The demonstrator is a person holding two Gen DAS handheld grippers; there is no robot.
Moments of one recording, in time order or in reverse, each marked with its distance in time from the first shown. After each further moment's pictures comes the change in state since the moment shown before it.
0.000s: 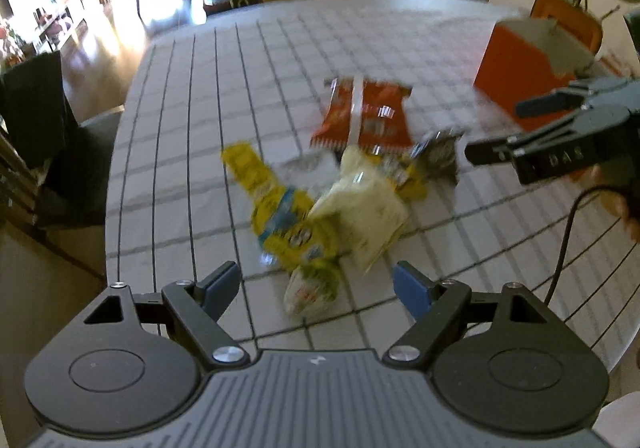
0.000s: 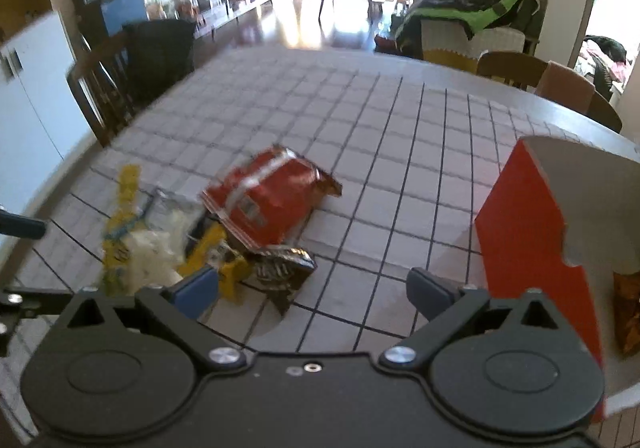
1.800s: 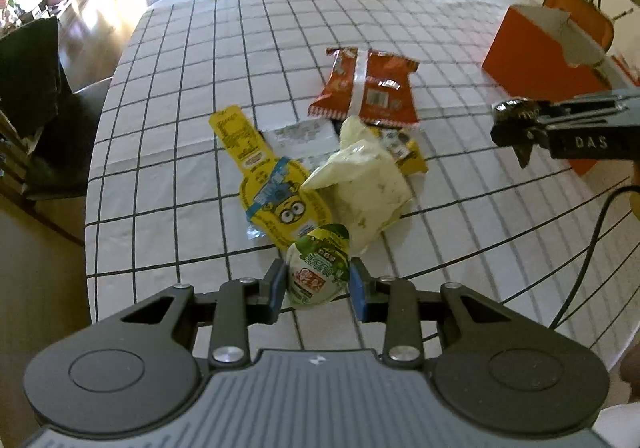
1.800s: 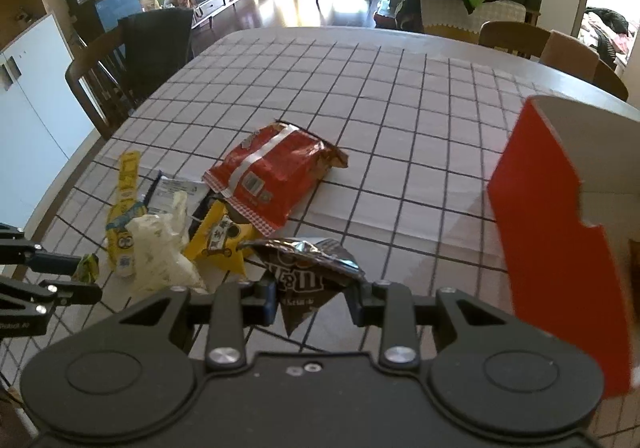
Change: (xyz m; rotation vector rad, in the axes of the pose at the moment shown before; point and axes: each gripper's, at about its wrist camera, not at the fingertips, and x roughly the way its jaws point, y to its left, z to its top) left arm 0.011 -0.002 -0.002 -0.059 0.049 -0.026; right arm -0.006 -0.007 -0.009 0.062 0.034 0.050
